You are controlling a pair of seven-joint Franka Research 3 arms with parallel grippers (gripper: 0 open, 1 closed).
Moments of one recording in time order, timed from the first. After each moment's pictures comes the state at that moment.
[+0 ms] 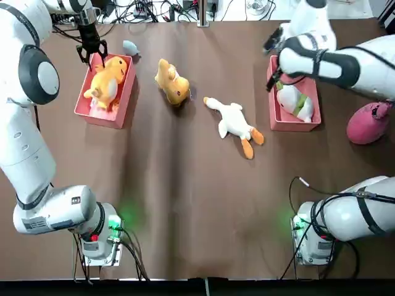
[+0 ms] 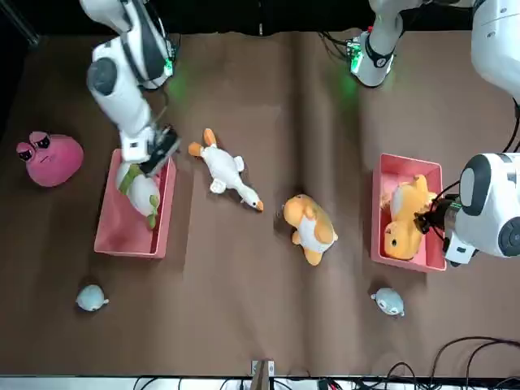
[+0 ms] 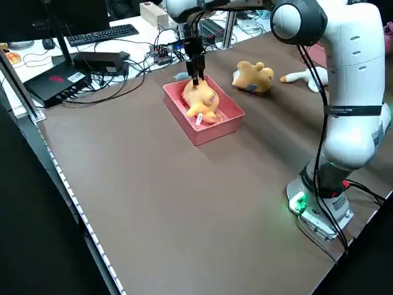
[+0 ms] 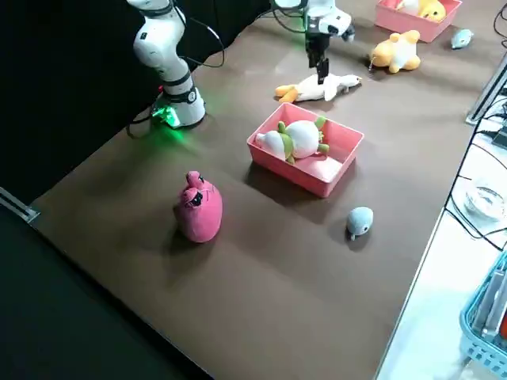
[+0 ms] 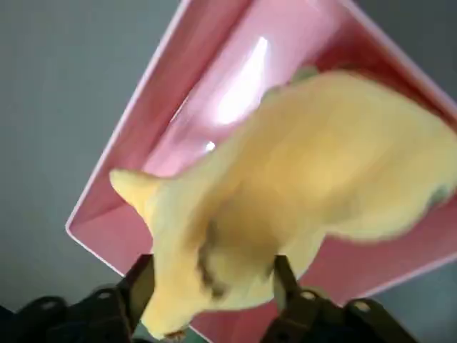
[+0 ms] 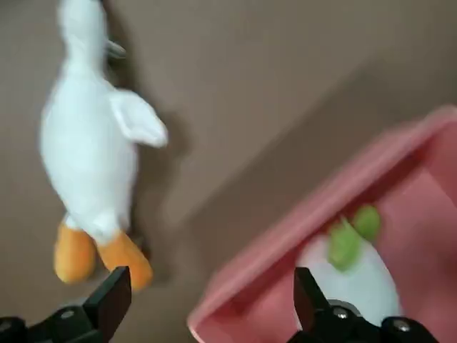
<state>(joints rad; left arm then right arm) 0.14 0.57 -0.14 -1.46 0.14 1.61 -0.57 0.40 -0.07 0.00 -2.31 0.07 2.29 -0.47</state>
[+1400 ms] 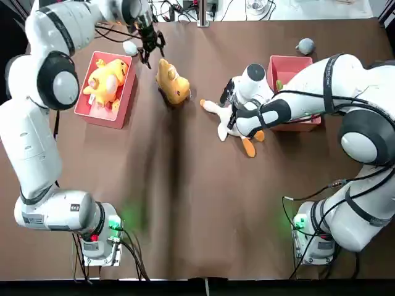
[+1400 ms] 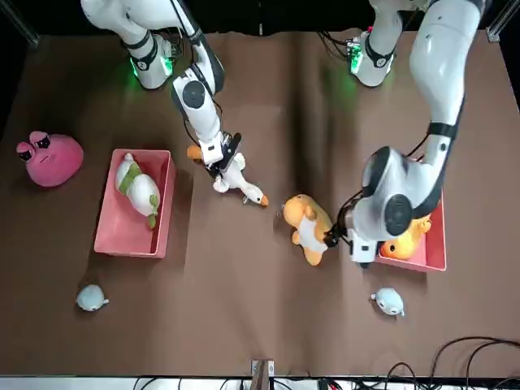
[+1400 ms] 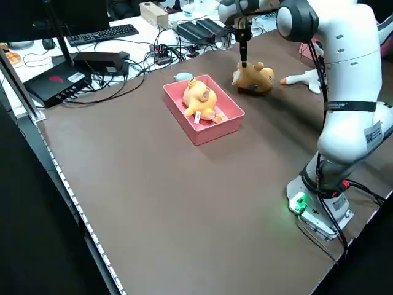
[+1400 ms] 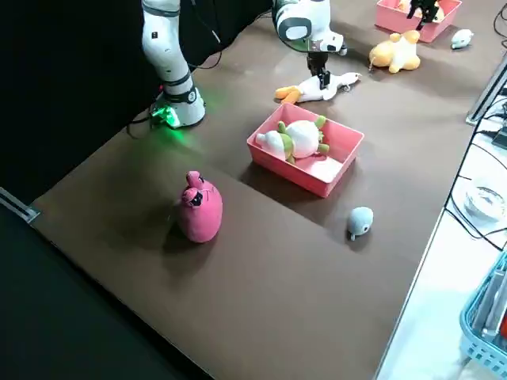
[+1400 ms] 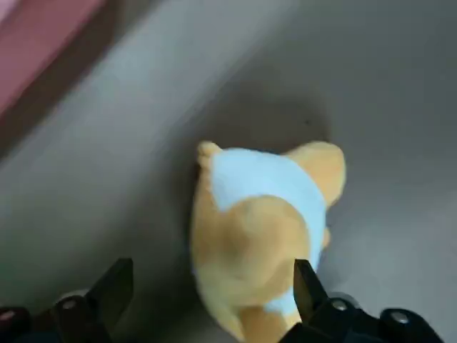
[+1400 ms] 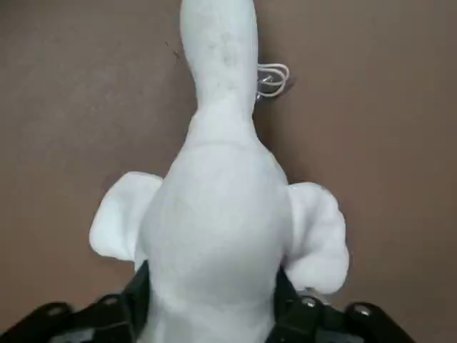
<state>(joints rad) -0.06 0.64 -0.38 -1.47 0.00 1.94 -1.13 0.74 0.32 0.00 -2.33 0.12 2.77 -0.37</state>
